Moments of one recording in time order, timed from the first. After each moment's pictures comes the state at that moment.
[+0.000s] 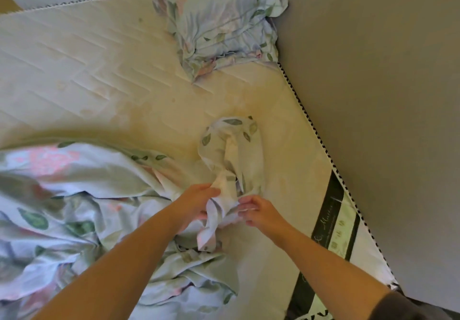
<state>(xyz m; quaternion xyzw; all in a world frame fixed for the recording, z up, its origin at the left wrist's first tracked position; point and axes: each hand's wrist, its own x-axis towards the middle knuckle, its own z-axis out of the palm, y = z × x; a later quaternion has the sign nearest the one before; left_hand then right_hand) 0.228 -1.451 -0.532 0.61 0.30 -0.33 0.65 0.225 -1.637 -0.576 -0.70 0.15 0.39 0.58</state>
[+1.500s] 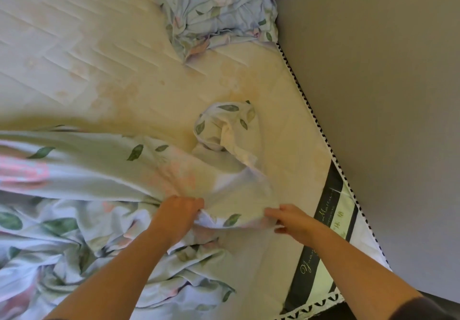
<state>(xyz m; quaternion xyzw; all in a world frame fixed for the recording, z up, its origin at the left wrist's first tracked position) 0.197 -1.413 -0.611 0.95 -0.12 -0.27 0.07 0.226 -1.695 -0.605 -0.66 0.23 0.48 0.53</state>
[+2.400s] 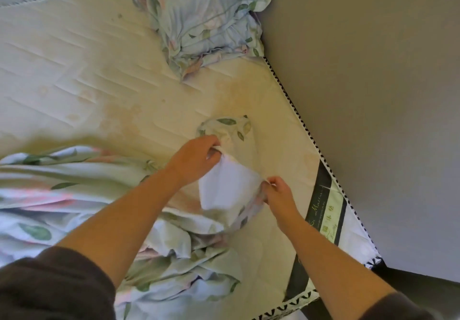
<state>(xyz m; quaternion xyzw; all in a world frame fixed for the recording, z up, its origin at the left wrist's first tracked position) 0.303 -1.427 -0.511 0.93 -0.10 -0.14 0.33 0.234 -1.646 -0.548 -0.77 0.26 0.21 0.54</state>
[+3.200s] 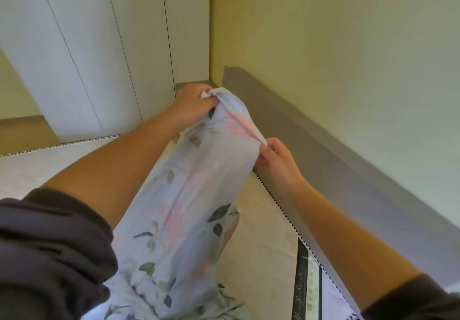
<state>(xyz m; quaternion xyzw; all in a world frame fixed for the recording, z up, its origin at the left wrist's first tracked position) 0.272 -1.351 -0.038 0.89 -0.12 0.11 0.42 0.213 -1.563 -0.128 -0.75 -0.03 -0.02 0.66</state>
